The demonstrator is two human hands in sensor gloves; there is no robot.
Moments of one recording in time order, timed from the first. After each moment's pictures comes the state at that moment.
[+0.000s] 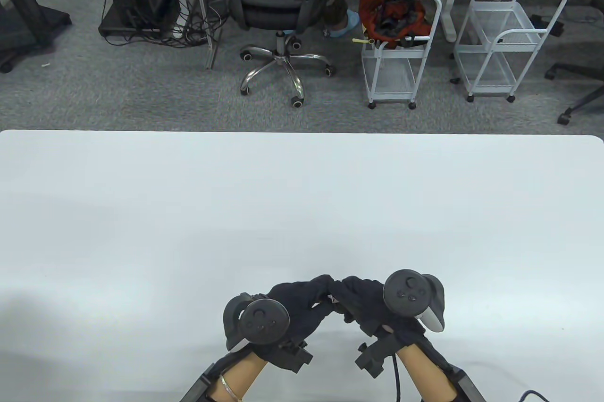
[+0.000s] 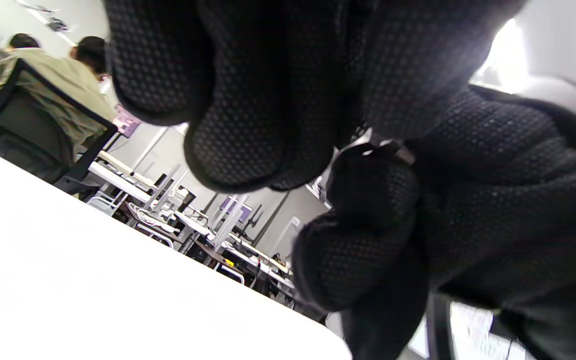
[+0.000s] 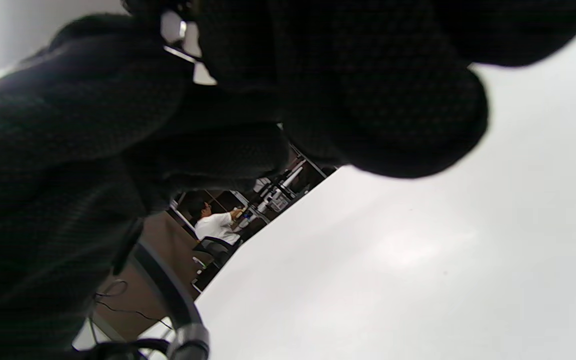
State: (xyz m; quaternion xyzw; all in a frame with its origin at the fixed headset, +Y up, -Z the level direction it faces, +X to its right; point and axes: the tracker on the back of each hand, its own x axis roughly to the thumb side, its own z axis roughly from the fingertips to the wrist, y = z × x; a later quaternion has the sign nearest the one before) left_hand -0.085 -0.690 -0.251 0.14 -0.29 0.32 0.89; right_hand 0.125 -0.696 -0.269 0.22 0.01 0.89 0.41
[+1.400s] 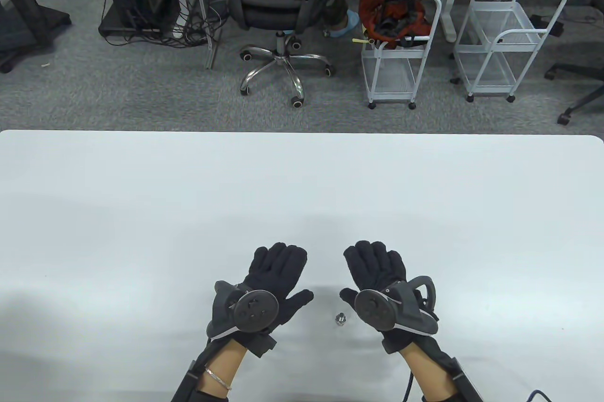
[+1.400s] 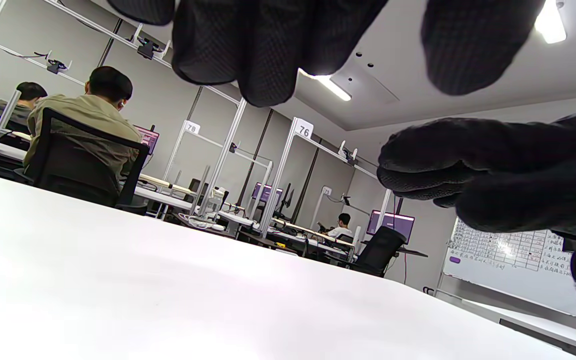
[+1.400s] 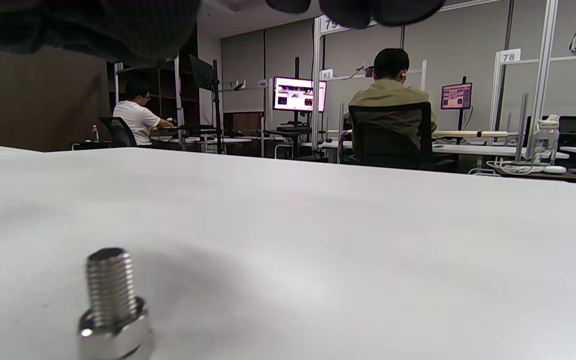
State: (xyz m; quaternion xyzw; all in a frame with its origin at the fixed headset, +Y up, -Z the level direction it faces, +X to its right) left_hand -0.117 -0.703 -0.269 0.13 -0.27 0.21 0.93; right_hand 0.125 -0.698 -0.269 0.24 -0.09 0.97 0.04
